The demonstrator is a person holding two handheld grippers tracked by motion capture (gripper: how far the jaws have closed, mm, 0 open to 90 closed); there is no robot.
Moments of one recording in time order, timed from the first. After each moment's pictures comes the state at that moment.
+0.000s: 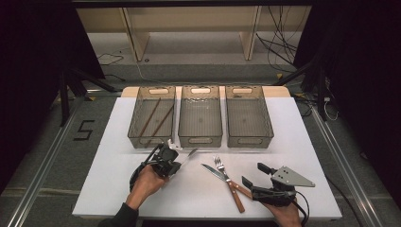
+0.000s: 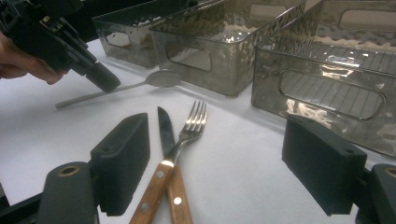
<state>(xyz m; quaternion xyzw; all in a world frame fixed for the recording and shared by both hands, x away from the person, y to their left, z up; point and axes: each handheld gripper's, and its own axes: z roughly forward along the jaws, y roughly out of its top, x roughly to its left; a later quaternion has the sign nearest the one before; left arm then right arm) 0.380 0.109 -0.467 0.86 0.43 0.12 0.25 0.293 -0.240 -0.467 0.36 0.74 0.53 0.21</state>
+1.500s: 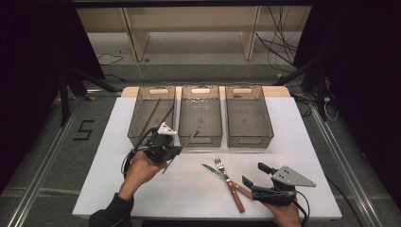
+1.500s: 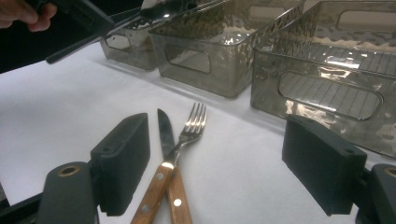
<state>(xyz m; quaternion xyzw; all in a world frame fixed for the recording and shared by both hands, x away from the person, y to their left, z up) 0.387 0.120 -0.397 0.84 0.40 0.13 0.34 0.293 -0.241 -0.466 0.37 0.74 0.53 0.21</state>
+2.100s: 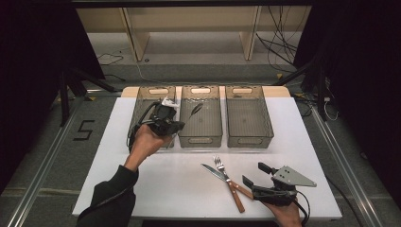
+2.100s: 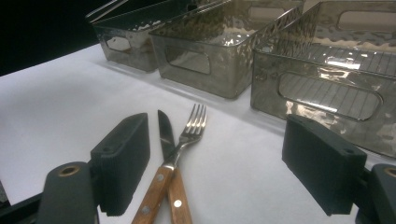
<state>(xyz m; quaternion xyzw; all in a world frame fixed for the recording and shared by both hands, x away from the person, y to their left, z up) 0.446 0.111 -0.359 0.83 0.41 0.15 0.35 0.293 -0.242 -0.466 0.37 0.73 0.53 0.21</state>
